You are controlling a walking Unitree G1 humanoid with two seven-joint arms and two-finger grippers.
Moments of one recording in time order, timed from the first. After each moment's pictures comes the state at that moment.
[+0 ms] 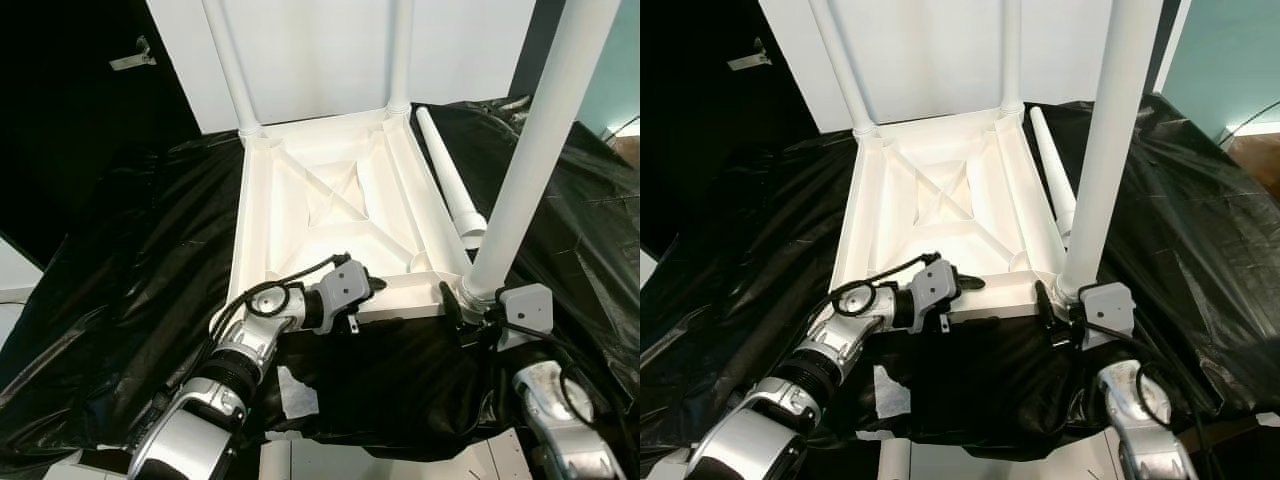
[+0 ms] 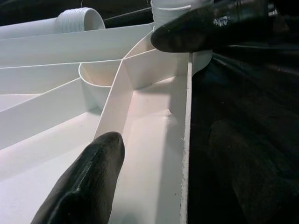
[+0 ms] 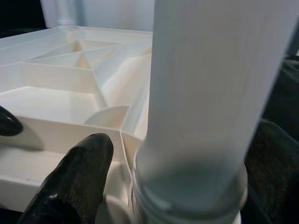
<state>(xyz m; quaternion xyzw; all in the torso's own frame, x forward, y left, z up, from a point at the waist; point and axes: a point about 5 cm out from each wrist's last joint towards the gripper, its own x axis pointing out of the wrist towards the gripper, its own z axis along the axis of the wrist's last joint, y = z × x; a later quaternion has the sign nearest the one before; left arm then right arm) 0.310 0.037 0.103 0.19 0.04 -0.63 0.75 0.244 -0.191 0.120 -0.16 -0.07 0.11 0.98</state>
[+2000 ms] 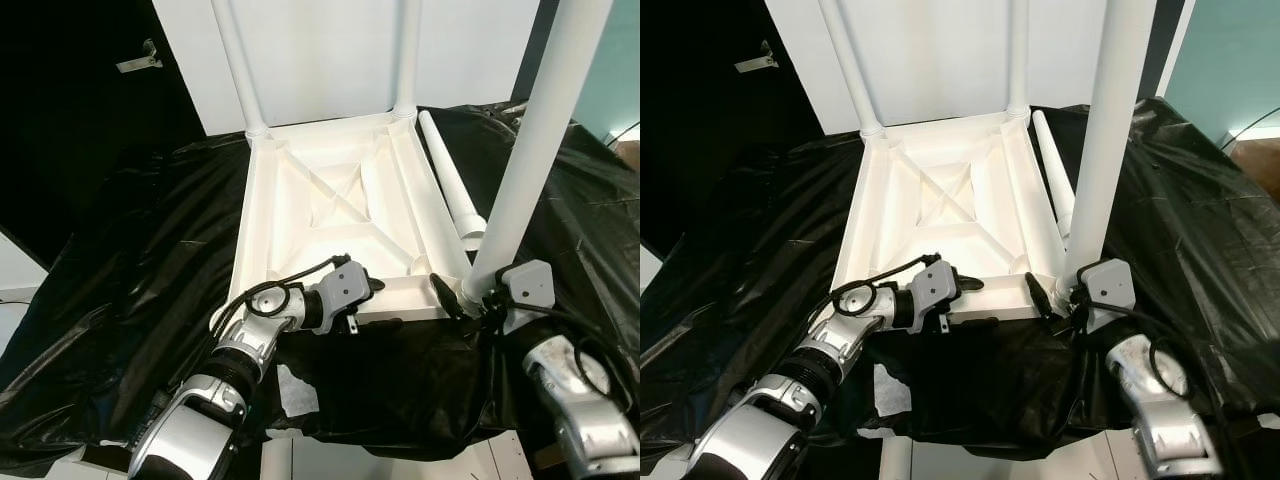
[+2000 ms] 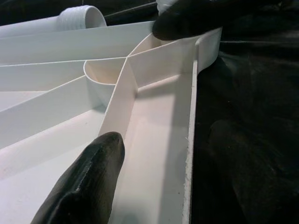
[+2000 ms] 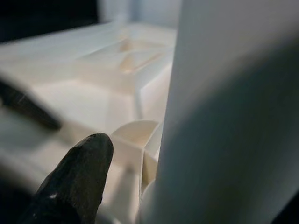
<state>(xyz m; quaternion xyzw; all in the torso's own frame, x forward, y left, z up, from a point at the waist) 0.312 0.039 0.100 0.20 0.04 -0.63 0.75 0.258 -0.207 0.141 -0.21 -0.04 0.23 0.95</state>
